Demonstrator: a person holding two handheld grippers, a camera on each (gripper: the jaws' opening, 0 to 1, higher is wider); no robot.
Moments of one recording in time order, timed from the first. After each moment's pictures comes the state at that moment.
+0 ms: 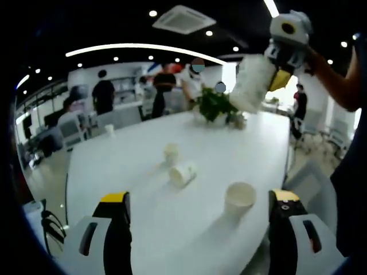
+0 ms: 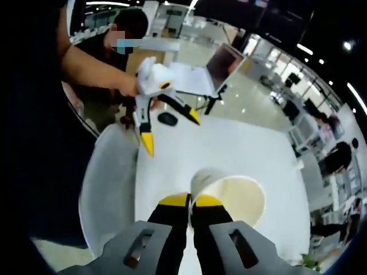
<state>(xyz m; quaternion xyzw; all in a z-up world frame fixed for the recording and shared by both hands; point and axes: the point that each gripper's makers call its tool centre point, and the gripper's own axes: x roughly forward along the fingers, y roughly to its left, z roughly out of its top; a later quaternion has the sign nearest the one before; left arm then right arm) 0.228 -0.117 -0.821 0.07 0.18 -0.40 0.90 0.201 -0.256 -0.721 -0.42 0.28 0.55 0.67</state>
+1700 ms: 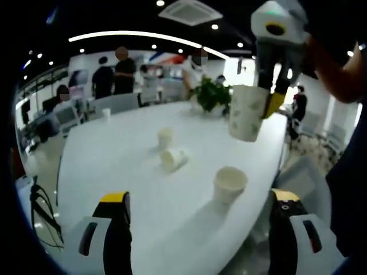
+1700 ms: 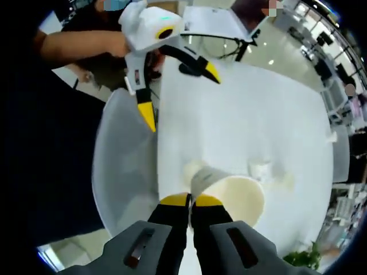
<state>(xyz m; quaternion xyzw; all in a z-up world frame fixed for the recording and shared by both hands) 0.214 -0.114 -0.850 0.04 0.23 -0.40 0.89 0.196 -0.231 -0.797 -0.46 0.45 0.53 0.56</state>
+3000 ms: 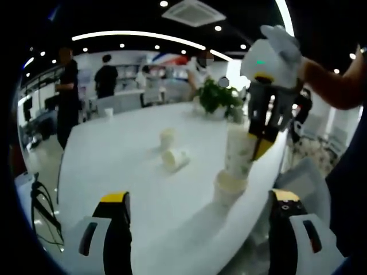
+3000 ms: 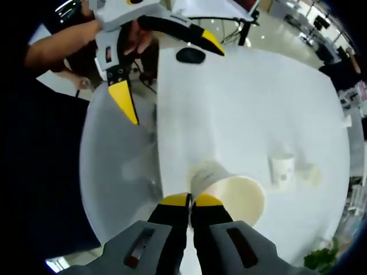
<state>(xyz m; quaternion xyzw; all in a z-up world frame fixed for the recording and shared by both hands) 0.214 -0.113 -0.848 0.03 0.22 -0.39 0.89 0.192 -0.228 -0.866 -0.41 0.49 0.53 0.56</state>
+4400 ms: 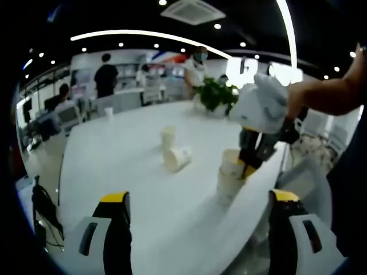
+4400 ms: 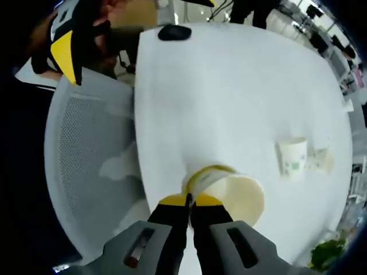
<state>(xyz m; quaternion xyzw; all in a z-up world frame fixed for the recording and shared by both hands) 0.220 -0.112 -0.846 0.04 0.23 -0.39 0.89 0.214 -0.247 -0.927 -0.43 0.51 0.48 0.57</state>
